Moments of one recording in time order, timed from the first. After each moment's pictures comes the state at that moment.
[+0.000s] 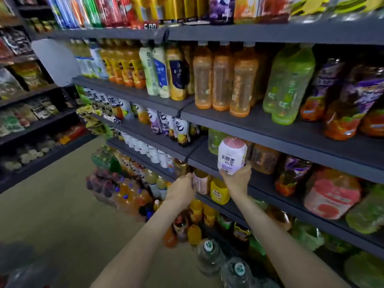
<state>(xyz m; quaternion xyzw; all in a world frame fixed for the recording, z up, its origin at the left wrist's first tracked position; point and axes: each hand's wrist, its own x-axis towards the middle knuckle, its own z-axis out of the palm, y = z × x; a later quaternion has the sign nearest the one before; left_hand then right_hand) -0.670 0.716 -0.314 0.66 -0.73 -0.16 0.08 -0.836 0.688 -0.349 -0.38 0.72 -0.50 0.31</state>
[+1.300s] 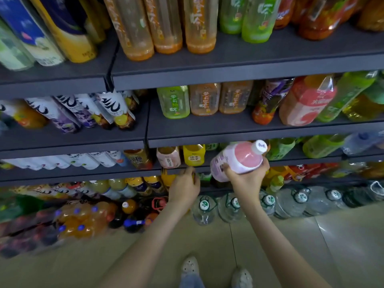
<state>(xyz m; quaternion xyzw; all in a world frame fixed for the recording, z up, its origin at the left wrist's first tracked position) -0.641 0.636 -0.436 0.44 -0.86 -0.26 0.05 -0.765 0.737 -0.428 -0.09 0.75 -0.65 0.13</state>
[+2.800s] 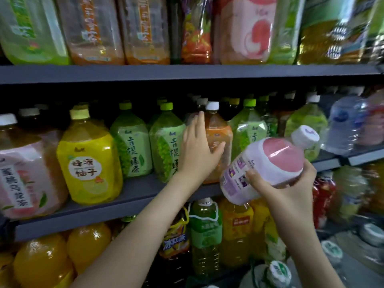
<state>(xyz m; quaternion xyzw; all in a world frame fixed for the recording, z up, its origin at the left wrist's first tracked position) -0.925 0.647 -0.685 0.12 -0.87 -0.19 0.44 -0.943 0.824 -0.726 -0.19 0.63 -0.74 -0.13</state>
